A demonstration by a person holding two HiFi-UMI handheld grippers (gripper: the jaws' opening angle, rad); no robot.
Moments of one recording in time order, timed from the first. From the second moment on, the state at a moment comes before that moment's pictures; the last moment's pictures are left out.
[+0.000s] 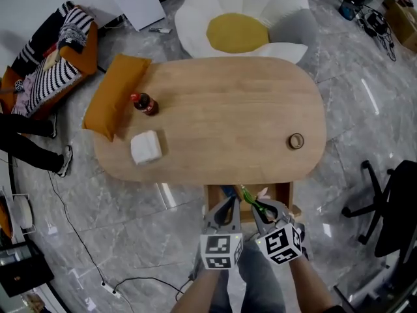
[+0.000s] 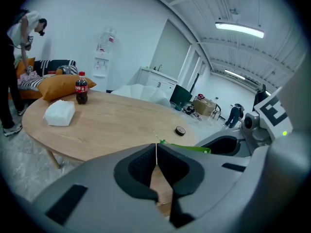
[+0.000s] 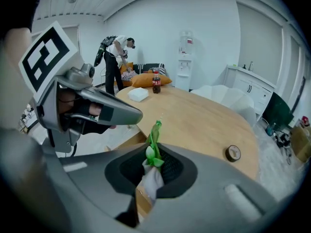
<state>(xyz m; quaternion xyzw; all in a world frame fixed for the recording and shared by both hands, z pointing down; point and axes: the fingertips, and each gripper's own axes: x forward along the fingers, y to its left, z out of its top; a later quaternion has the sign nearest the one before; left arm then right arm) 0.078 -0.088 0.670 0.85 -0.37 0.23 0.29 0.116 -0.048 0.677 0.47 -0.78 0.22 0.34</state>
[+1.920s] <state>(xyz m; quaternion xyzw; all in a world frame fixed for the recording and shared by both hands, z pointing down) 0.057 -0.093 0.728 0.82 -0.44 0.23 0.29 0.123 -0.042 0.845 0.40 -0.78 0.25 0.39</state>
